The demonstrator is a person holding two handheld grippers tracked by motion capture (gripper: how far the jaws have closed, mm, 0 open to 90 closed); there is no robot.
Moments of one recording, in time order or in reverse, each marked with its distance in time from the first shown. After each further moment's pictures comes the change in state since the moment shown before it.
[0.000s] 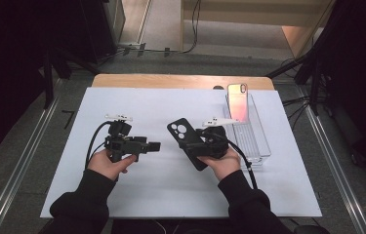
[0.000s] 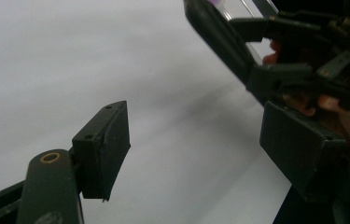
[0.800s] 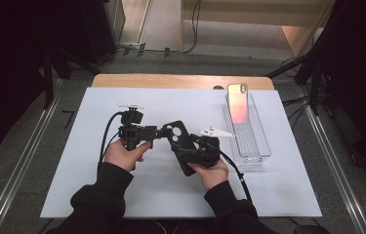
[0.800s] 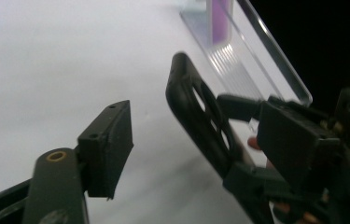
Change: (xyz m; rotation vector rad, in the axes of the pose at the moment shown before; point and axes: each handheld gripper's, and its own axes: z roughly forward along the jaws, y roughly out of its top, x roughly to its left) left arm -0.014 0.027 0.026 -0.098 0.059 -0.057; right arm 0.021 -0.025 0.016 -0.151 -0.013 0.120
